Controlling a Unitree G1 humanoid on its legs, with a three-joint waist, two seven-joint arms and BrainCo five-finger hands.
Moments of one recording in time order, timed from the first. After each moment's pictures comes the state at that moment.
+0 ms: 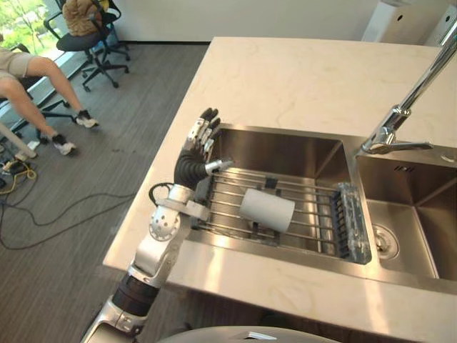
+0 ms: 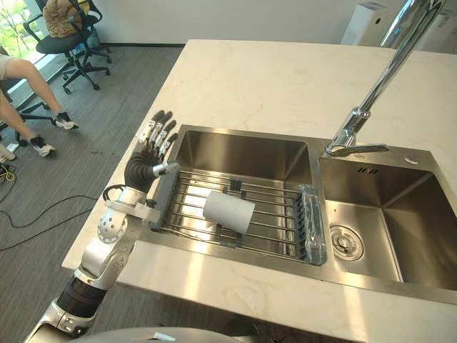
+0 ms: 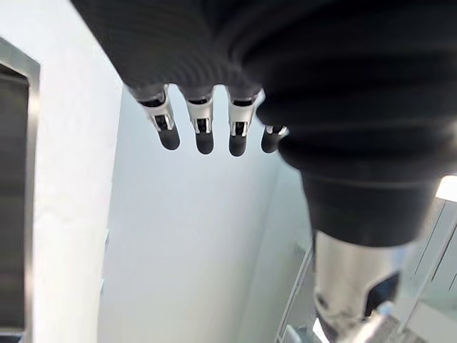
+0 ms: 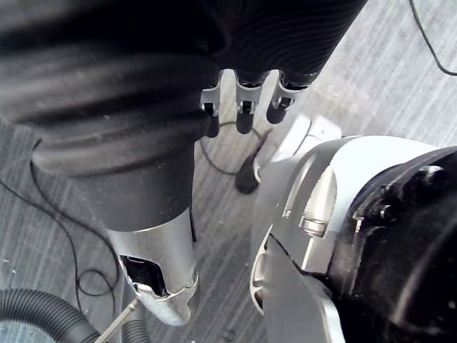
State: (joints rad) left arm -0.19 0.15 -0.37 -0.17 -0.33 -0.18 0.04; right arm 0.18 -0.07 -0.60 1.11 0.70 0.11 0.09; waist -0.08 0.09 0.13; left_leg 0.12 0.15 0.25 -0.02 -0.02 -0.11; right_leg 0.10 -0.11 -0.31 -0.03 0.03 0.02
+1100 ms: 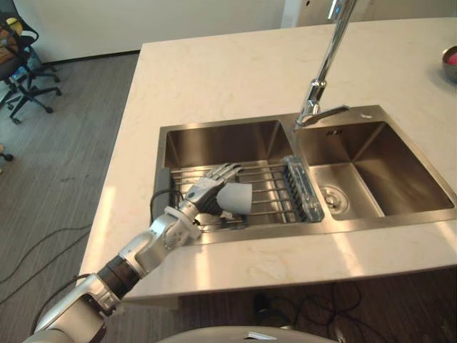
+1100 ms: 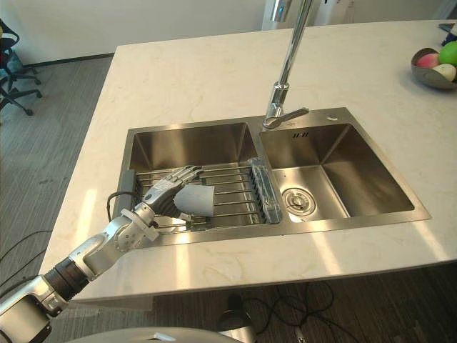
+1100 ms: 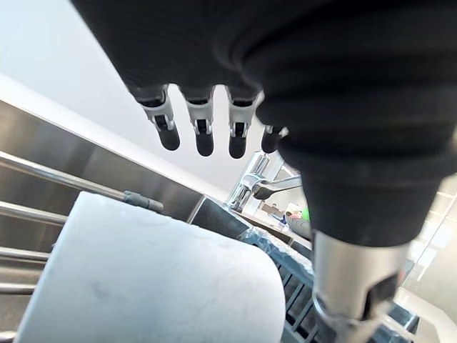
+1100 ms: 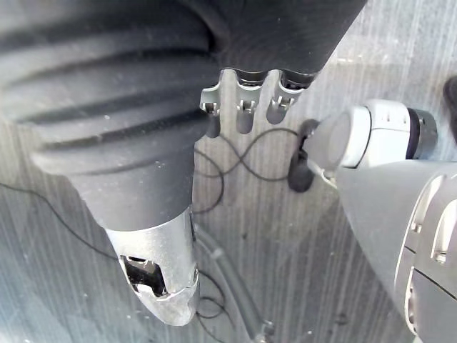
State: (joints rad) left arm -0.38 0.44 -0.68 0.16 0.50 -0.16 0.22; right arm 0.20 -0.15 -0.81 1.12 0.70 0.10 0.30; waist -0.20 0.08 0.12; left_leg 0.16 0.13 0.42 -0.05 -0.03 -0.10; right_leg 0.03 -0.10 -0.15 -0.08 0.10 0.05
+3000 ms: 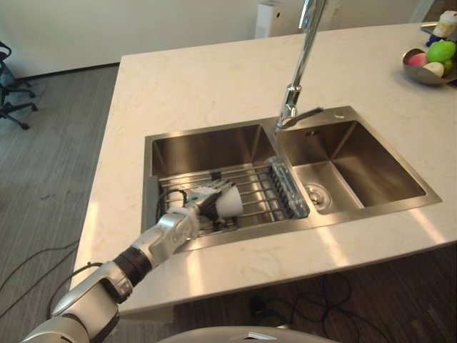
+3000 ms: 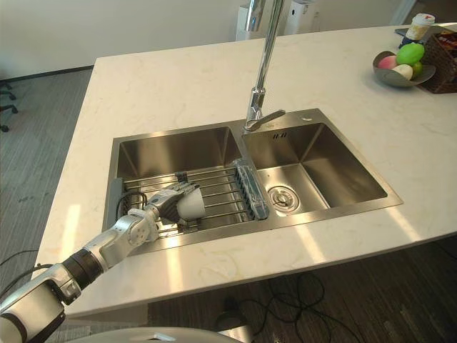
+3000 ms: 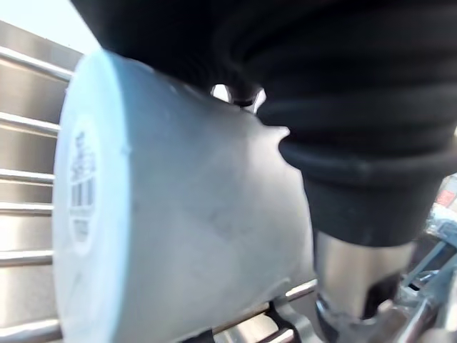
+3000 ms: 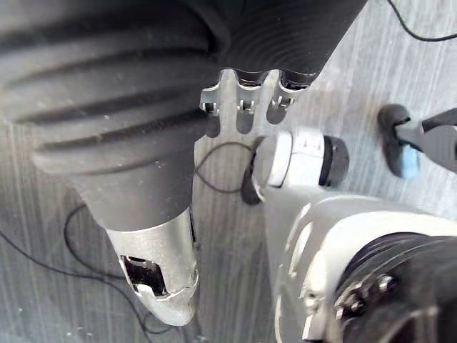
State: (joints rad) left arm -0.48 0.36 -0.77 0.38 0.55 0.03 0.06; right arm 0.24 -0.09 -0.51 1.10 0.75 0.11 0.20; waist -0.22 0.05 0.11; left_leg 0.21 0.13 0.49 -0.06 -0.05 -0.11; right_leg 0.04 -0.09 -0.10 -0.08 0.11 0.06
